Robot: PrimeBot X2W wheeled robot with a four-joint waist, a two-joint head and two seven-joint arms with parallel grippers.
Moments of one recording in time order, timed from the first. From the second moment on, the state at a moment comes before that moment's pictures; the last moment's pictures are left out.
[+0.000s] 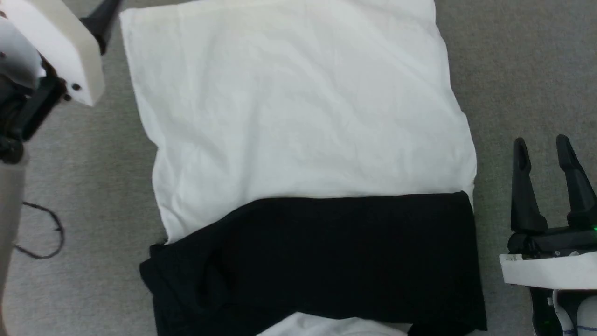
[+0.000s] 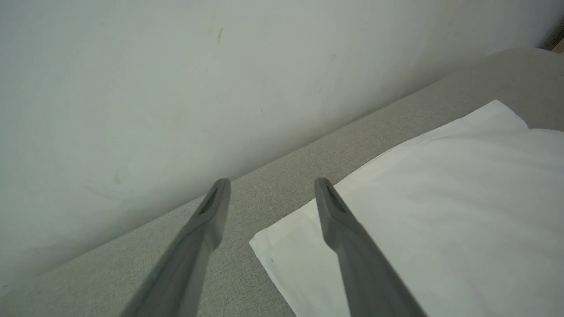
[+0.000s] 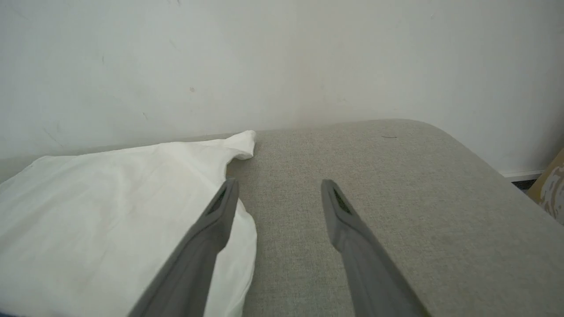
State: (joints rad) left arm -0.86 0.59 -0.25 -0.01 -0.49 -0.12 0.56; right arm -0.02 -0.05 -0.09 -0.26 0.22 0.13 -0.17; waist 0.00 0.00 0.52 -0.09
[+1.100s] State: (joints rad) left arm -0.88 0.66 -0.29 0.17 -0.61 -0.09 0.74; right arm -0.19 -0.06 -0.04 -0.46 0.18 0.13 -0.05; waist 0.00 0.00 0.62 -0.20
